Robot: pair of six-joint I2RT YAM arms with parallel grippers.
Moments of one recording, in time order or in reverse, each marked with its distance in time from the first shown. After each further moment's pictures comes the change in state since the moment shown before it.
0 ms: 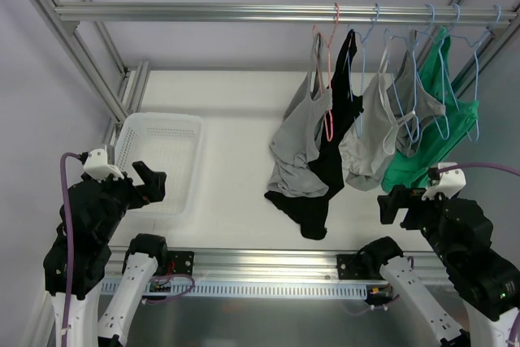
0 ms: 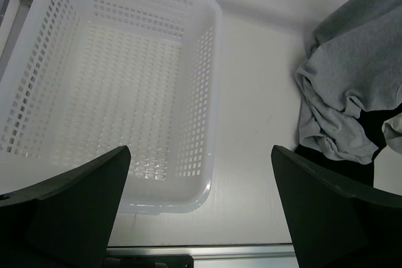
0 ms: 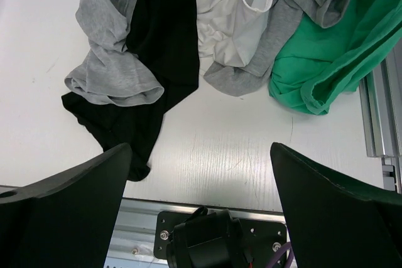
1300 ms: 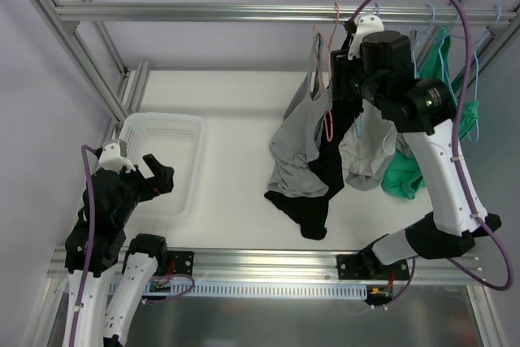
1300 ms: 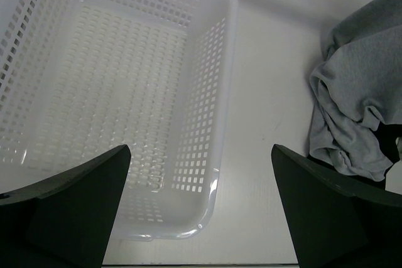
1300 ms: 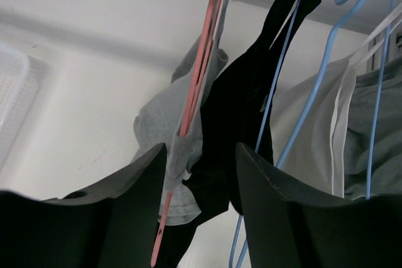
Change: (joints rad) left arm -0.003 0.000 -0.201 0.153 -0.027 -0.060; right arm 0.151 1.120 0.967 0.123 0.019 -0.122
